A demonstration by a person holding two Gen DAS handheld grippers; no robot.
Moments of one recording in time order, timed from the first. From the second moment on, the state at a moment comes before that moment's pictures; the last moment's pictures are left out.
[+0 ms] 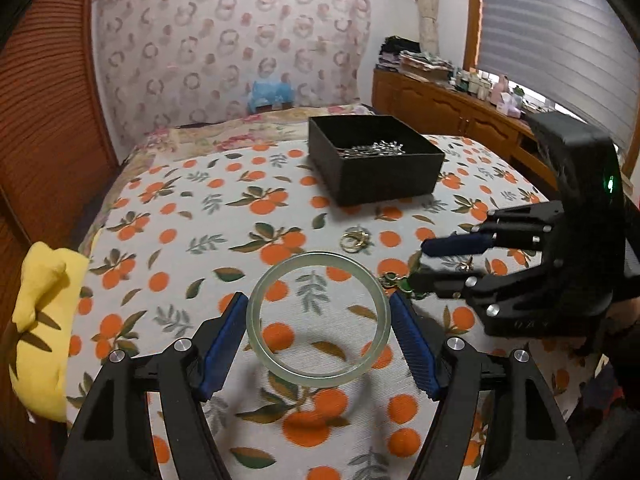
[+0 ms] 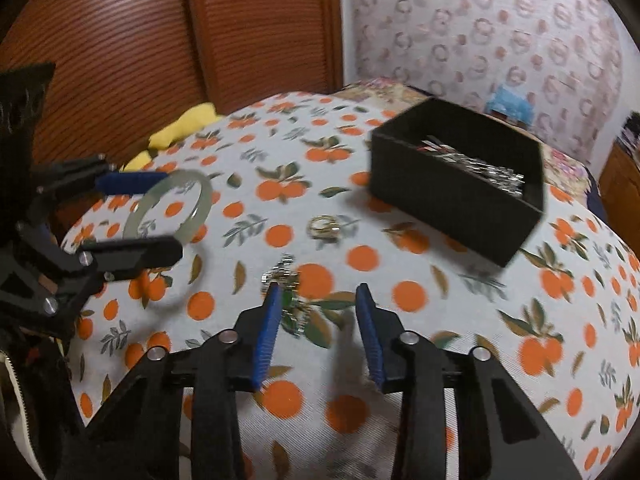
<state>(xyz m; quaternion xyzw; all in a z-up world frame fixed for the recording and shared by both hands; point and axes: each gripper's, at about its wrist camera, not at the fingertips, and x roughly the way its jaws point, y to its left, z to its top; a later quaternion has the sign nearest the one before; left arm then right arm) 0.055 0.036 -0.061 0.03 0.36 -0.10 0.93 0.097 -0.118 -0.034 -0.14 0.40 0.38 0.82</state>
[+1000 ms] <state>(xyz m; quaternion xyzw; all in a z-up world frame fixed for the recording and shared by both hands) 0.057 0.029 -0.058 0.02 0.36 -0.10 0.93 0.100 -0.142 0.017 -0.14 0.33 0.35 0.86</state>
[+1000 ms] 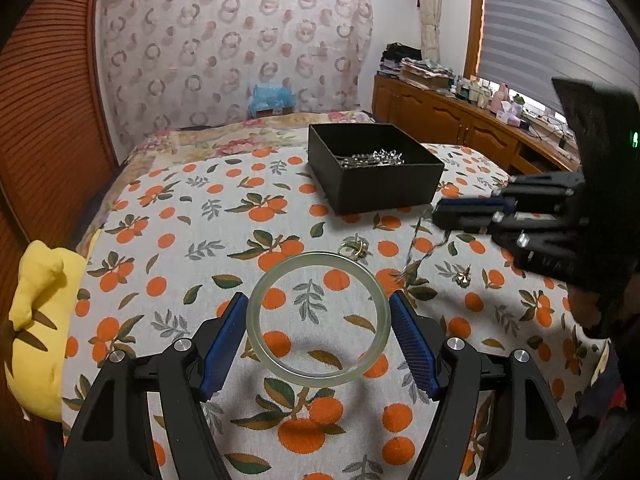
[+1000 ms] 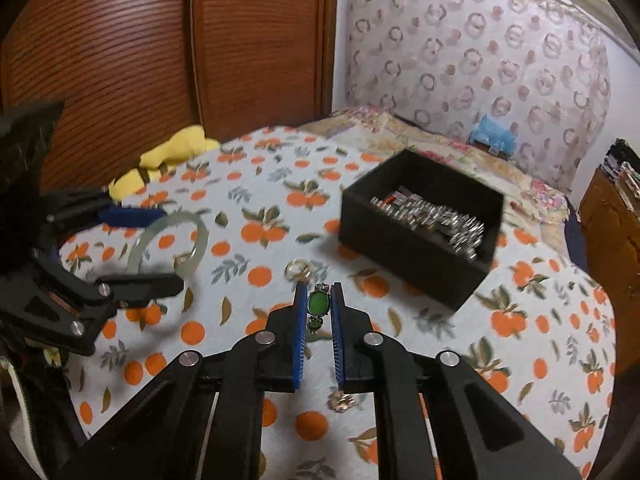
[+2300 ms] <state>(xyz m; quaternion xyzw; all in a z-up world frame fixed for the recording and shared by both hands) 0.178 -0.008 -0.020 0.06 0.33 -0.13 0.93 0.226 -0.183 0.038 -0.05 0.31 0.33 0.89</state>
